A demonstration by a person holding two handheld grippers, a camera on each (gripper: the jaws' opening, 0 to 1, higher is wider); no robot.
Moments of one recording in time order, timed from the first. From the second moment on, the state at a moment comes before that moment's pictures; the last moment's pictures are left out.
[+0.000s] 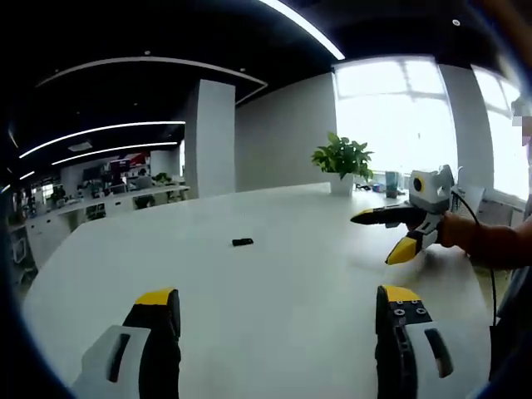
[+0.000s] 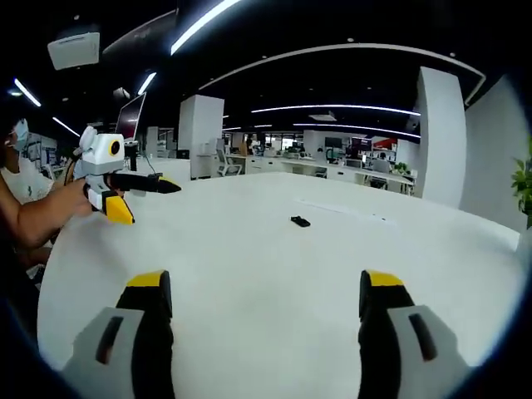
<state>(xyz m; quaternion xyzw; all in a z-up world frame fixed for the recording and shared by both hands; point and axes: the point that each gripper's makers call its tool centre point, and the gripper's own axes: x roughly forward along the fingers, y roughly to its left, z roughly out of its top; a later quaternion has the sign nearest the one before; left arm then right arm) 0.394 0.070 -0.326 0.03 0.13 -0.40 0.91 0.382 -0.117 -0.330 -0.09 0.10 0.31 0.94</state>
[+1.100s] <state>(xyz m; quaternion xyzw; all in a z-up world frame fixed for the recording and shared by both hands) 0.396 0.077 -0.317 0.00 0.10 -0.39 0.91 0.392 -0.129 -0.321 -0.10 0.06 0.28 0.95</state>
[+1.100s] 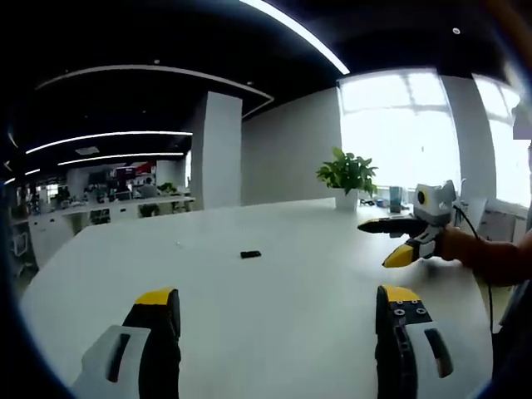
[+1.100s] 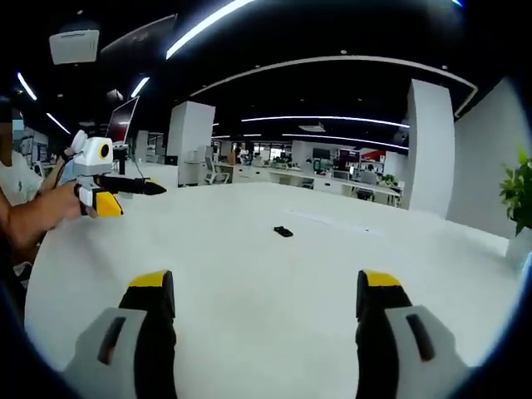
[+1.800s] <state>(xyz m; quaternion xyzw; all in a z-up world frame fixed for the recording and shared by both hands) 0.398 0.076 -0.322 0.00 0.10 -0.40 0.91 0.389 -0.136 -0.318 -0.08 0.05 0.27 0.96</state>
